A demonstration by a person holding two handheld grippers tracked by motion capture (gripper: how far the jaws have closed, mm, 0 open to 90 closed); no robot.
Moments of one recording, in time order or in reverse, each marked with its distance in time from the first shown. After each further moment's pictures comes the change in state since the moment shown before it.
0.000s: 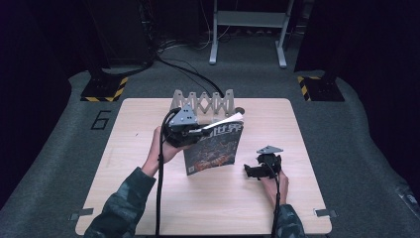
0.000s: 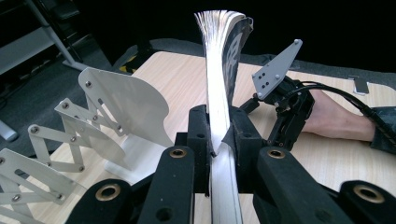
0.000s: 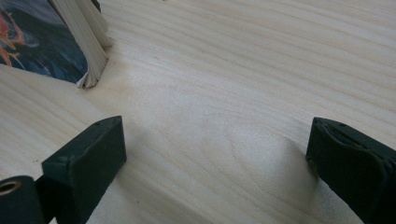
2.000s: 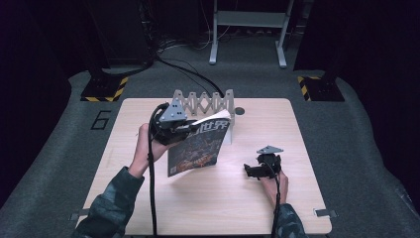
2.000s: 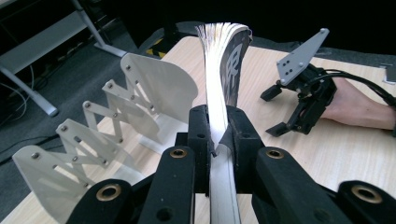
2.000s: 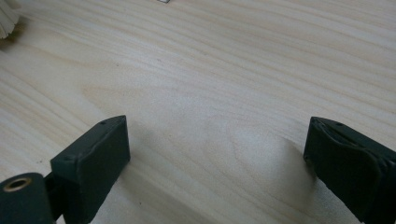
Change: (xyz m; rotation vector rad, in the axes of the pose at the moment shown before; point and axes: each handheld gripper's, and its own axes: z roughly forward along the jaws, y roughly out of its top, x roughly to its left) left arm 0.001 0.012 -0.037 0.066 0.126 -0.018; right arm 0.000 0.000 0.000 -0.011 0.006 0.002
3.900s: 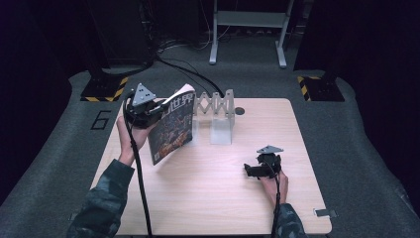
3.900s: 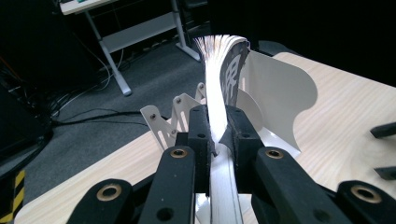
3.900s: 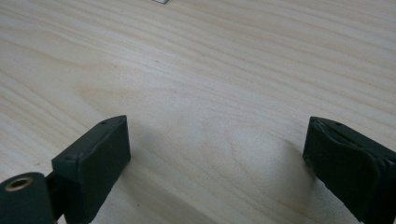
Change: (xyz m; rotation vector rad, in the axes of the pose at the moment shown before) left arm 0.070 -0.036 -0.013 -0.068 0.316 -0.189; right arm -0.002 0.000 0.000 -0.002 0.002 -0.019
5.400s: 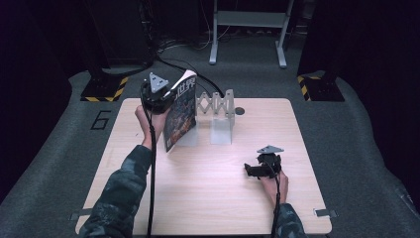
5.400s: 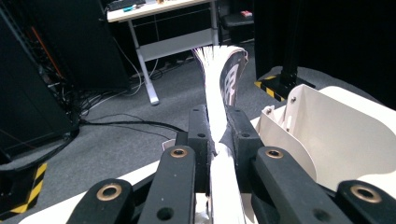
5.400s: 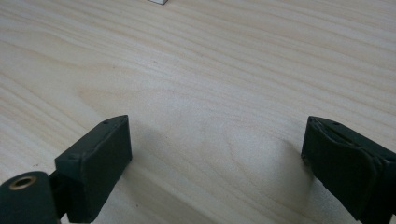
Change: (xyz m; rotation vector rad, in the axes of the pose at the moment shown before) left arm 0.004 0.009 0.068 -0.083 0.159 -0.116; right arm 0.002 0.000 -0.001 0.000 0.002 0.033
